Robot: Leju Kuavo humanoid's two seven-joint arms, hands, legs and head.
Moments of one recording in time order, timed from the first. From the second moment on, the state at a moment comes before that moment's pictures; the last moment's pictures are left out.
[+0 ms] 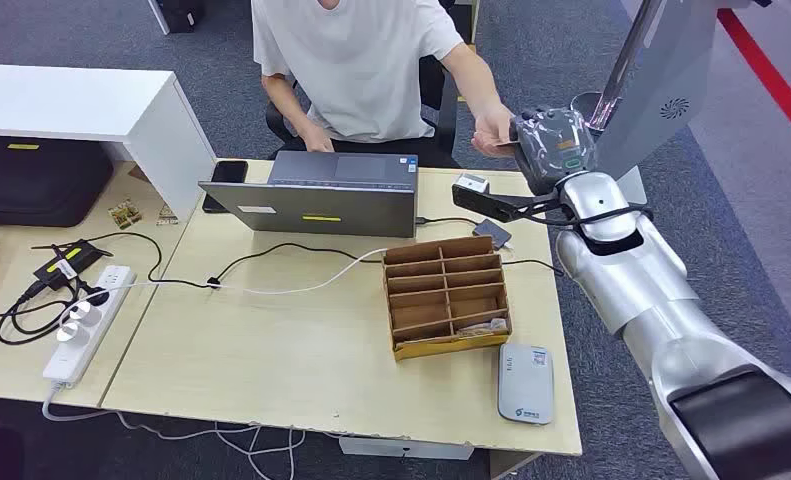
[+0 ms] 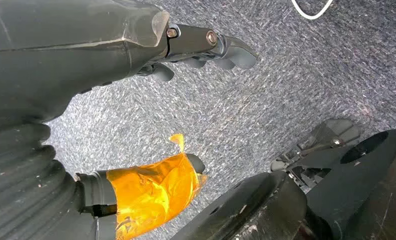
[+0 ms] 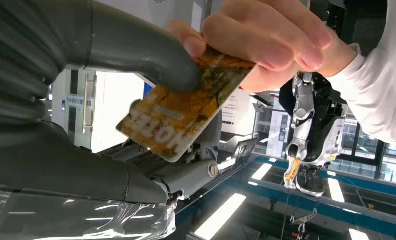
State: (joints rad) left arm -0.03 -0.14 0.75 -0.21 -1.38 -0.09 -0.21; right arm -1.05 -0.03 0.72 -0.62 1.18 -0.37 -0.02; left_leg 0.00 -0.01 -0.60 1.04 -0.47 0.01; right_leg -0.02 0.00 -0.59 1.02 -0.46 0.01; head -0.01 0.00
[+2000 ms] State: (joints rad) left arm -0.01 -0.17 0.88 -0.21 -1.28 -0.08 -0.15; right arm 0.04 -0.36 0.33 -1.52 1.17 -0.68 -0.19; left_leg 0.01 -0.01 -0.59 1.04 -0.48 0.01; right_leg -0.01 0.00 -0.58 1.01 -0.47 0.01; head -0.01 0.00
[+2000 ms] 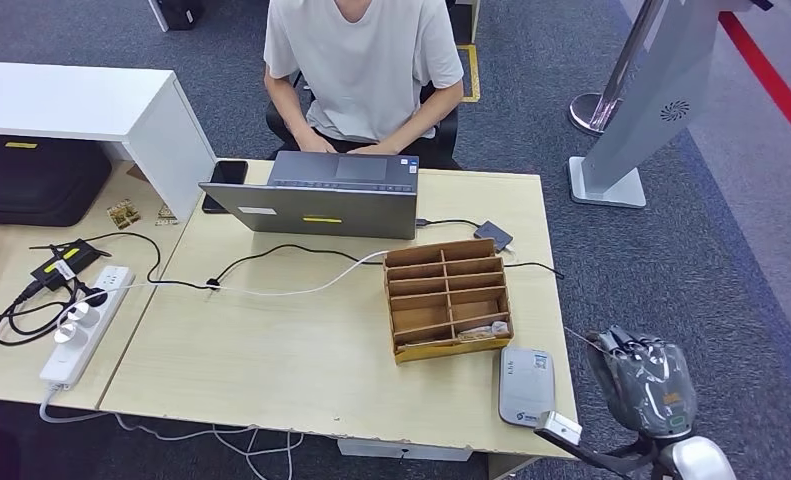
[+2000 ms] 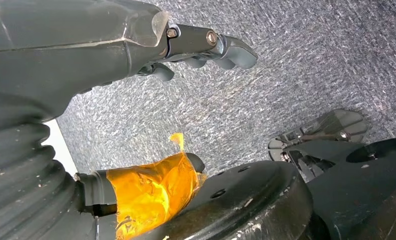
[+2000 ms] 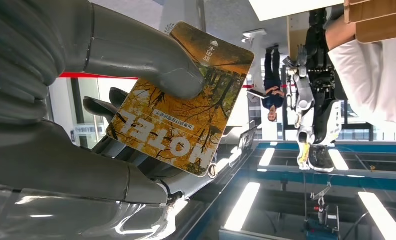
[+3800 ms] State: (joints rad) left arm -0.02 -0.17 0.89 -0.21 -1.34 -0.08 -0.14; right arm -0.08 -0.28 0.38 -1.51 1.14 -0.65 -0.22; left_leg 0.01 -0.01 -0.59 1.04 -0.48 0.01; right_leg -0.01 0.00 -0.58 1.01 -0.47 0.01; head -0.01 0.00
